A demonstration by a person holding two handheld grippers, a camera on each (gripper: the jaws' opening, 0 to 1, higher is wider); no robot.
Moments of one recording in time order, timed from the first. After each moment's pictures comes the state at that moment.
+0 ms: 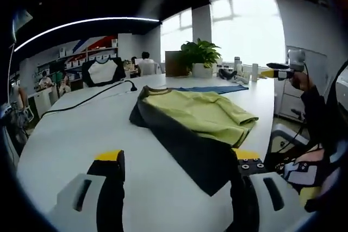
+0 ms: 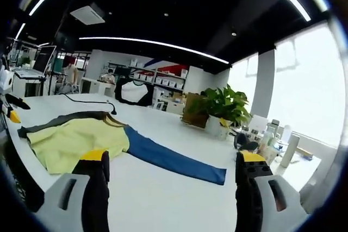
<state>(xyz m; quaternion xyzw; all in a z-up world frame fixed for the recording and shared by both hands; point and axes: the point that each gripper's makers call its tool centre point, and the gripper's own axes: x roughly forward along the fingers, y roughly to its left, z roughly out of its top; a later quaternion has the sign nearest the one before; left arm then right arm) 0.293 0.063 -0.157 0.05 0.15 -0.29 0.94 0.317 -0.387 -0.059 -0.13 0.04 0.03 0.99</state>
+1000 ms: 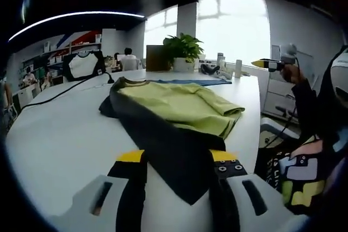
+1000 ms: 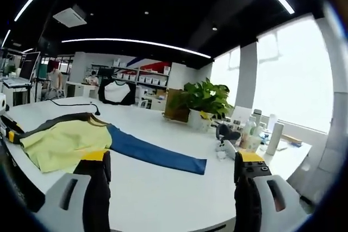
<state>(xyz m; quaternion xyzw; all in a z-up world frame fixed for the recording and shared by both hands) 0.286 0.027 -0.186 0.04 0.16 -0.36 0.92 0.295 -0.432 -0.056 -0.09 0.04 -0.04 0.99</state>
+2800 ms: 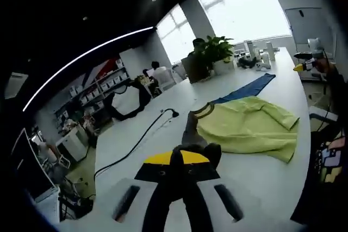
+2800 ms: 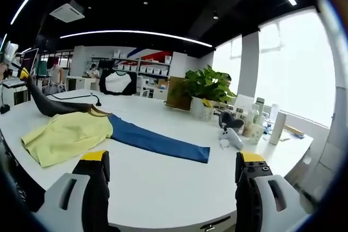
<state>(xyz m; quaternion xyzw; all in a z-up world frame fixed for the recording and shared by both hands) 0.392 0.159 -0.009 0.24 0.12 -0.21 0.94 0.299 -0.434 -0.077 -0.09 0.08 -0.03 0.99</state>
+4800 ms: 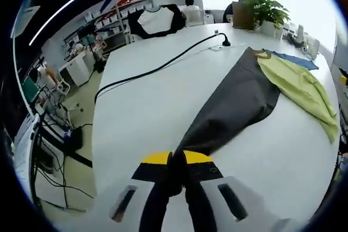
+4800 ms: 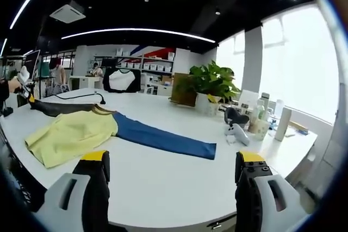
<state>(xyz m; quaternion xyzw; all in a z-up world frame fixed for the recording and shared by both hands) 0.472 0.329 -0.159 0.13 0.35 -0.09 0.92 0.305 -0.421 -0.086 -0.08 0.10 -0.01 0.99</state>
